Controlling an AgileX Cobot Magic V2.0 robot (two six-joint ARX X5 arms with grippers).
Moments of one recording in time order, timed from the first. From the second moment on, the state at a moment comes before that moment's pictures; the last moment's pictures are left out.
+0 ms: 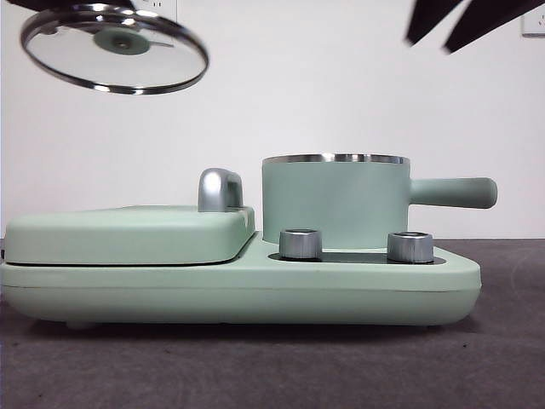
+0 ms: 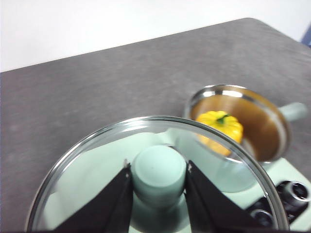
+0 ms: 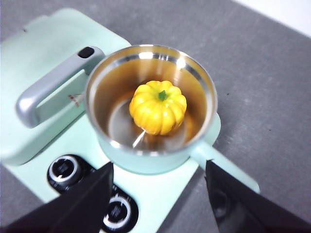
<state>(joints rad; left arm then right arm) -0.39 1.04 1.00 -0.35 0.21 0.01 0.50 0.97 1.01 -0.62 -0.05 -0.08</state>
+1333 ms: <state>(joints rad) -0.69 1.63 1.16 0.23 0.18 0.11 0.50 0.56 0.82 -0.84 -0.01 0.01</state>
